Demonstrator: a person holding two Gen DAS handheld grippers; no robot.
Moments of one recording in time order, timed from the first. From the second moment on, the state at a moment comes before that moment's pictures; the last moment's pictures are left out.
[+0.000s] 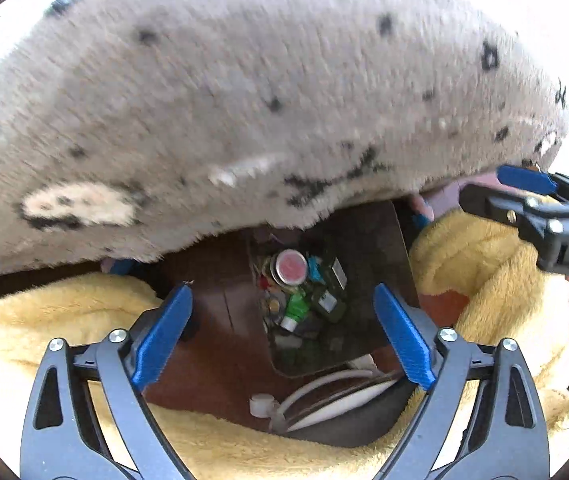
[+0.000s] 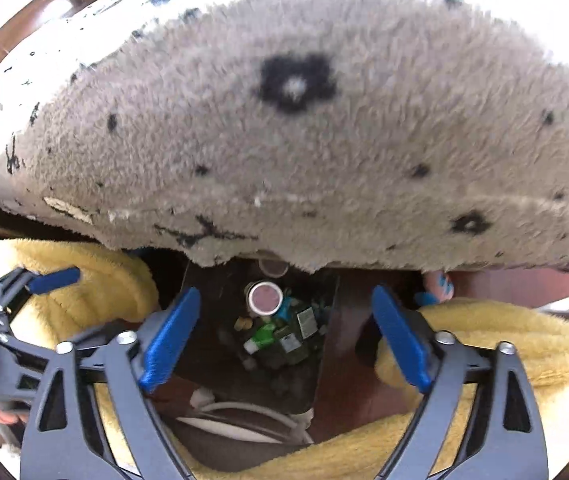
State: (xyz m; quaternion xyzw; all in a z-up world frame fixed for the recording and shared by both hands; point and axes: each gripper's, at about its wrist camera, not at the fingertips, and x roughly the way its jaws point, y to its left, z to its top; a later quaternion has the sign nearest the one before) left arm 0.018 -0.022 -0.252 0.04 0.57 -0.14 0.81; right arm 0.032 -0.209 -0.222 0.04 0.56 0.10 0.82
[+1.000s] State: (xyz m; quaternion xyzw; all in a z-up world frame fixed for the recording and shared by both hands) left arm 0.122 0.019 -0.094 0.04 0.39 -0.07 0.92; right arm 0.135 -0.252 -0.068 0.01 0.37 0.04 0.93
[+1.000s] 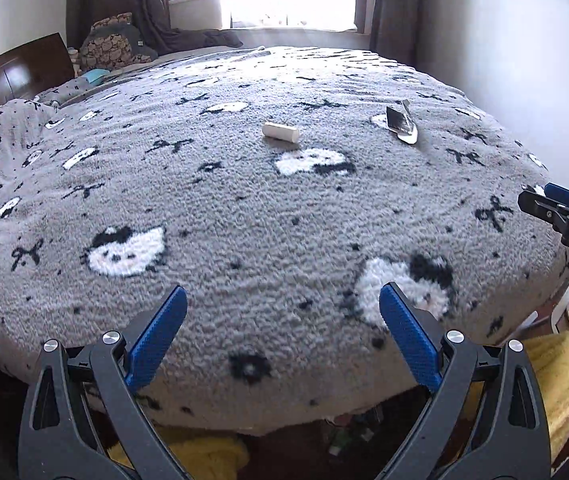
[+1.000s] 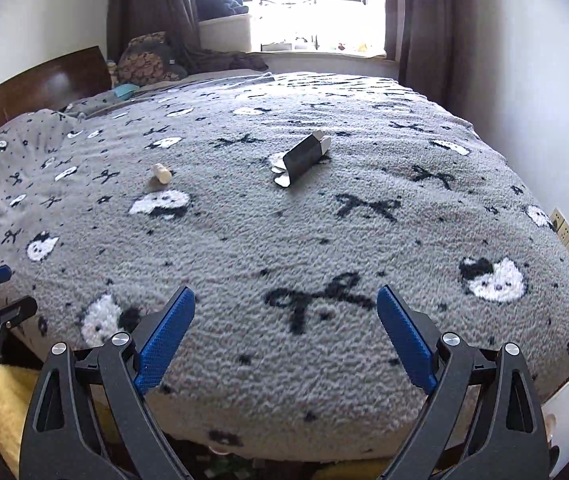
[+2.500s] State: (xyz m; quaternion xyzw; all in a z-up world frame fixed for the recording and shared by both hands) left arm 0.388 -0.013 -0.146 0.02 0.45 -0.06 0.89; right arm 0.386 -0.265 -0.121 0.02 0.43 -0.01 0.90
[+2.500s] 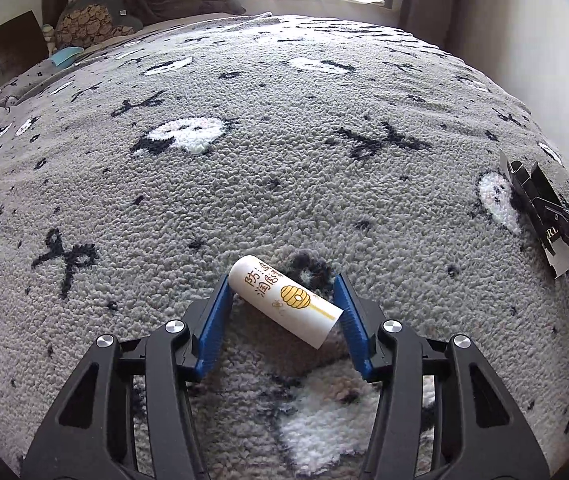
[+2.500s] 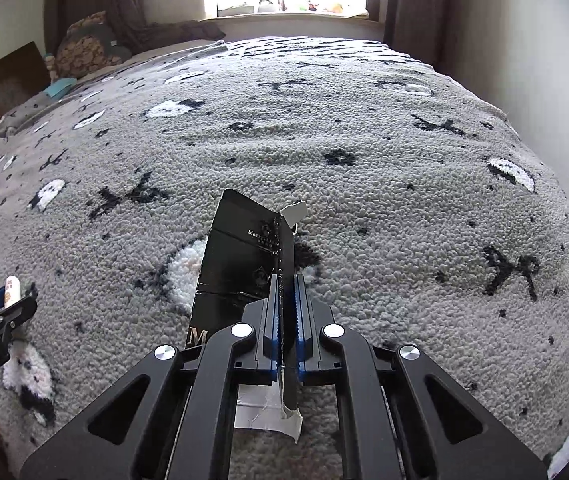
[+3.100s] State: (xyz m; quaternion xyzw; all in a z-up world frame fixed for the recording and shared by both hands) left arm 0.265 -0.012 -0.037 0.04 0.37 -0.08 0.93; right arm 0.257 -0.241 -0.021 0.00 0.36 0.03 0.93
